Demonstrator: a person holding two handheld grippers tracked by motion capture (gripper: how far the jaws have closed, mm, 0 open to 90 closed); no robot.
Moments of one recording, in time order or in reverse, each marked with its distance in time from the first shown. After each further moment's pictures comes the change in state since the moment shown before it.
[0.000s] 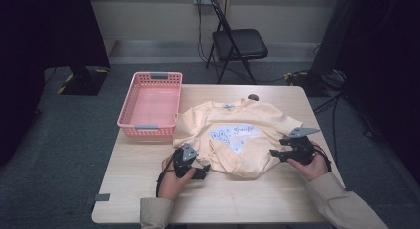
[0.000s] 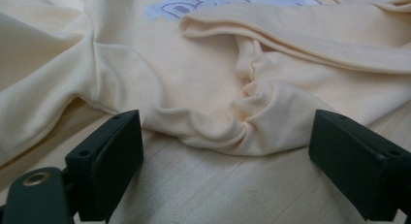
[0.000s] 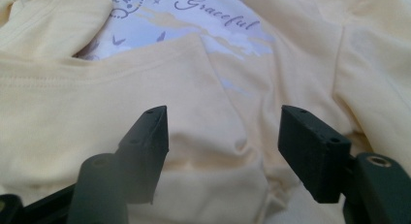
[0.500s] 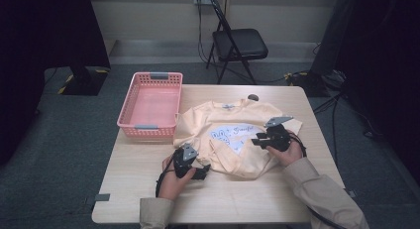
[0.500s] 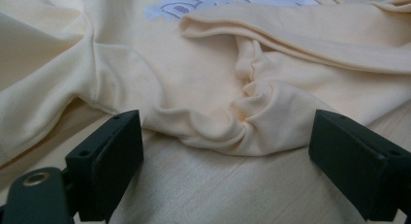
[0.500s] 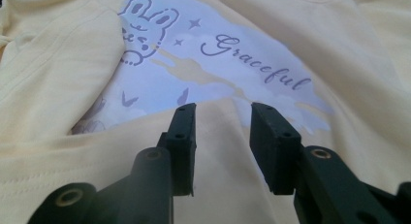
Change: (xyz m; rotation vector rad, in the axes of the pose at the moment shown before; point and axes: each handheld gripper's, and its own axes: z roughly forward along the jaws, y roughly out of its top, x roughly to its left) left arm 0.000 0.000 0.000 -0.001 -0.001 0.000; right arm 0.012 0.046 0.058 0.025 0.068 -0.034
